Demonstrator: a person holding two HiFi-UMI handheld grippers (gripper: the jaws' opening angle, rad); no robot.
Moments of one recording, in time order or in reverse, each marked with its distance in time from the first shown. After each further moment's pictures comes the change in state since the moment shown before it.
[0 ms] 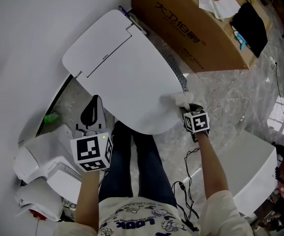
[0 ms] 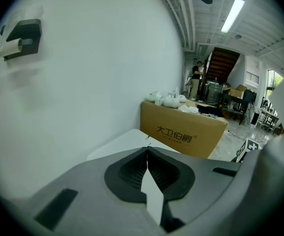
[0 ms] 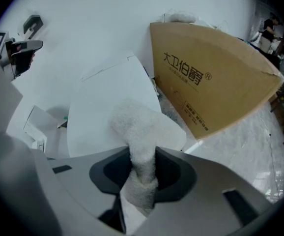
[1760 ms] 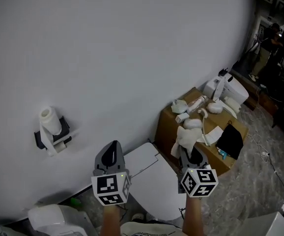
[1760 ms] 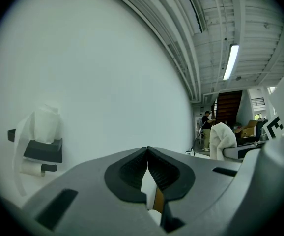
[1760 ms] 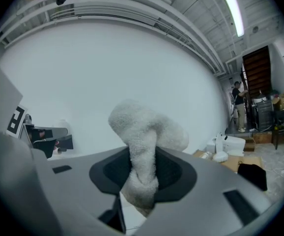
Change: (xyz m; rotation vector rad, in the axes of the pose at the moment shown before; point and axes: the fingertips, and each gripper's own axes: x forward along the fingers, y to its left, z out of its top) left arm -0.229 0.124 0.342 -0.075 -0.619 0.124; right arm -0.497 0.227 0.390 0.010 -1.185 -0.047
